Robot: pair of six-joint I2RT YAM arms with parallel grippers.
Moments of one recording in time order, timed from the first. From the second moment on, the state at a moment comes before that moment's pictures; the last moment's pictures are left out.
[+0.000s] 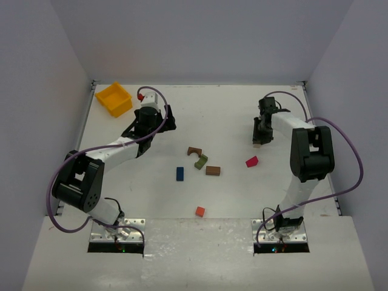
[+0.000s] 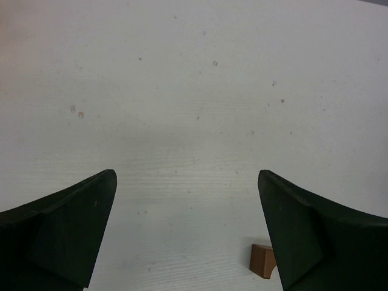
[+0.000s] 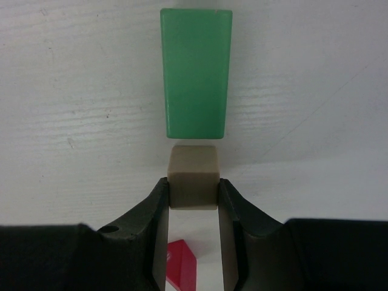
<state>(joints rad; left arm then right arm) -0.35 1.53 0.85 0.24 -0.23 -0.39 0.07 1.88 1.19 -0.52 0.06 0.20</state>
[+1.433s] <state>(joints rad) -0.35 1.53 0.85 0.24 -0.23 -0.39 0.06 1.93 1.24 -0.51 0.08 0.17</state>
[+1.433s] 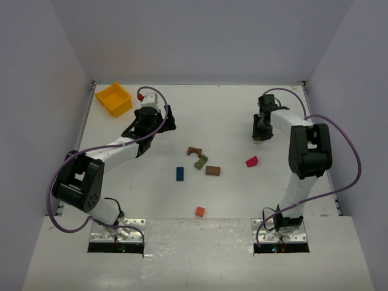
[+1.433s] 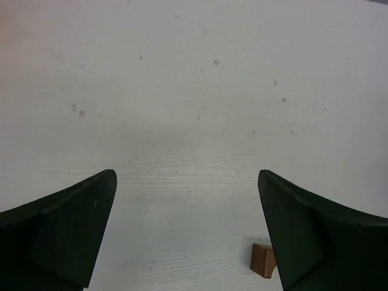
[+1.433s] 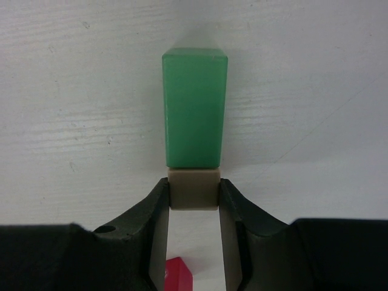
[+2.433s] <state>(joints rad) -0.35 1.53 0.85 0.23 -0.22 -0.39 0.06 1.84 1.23 -0.51 0.04 0.16</state>
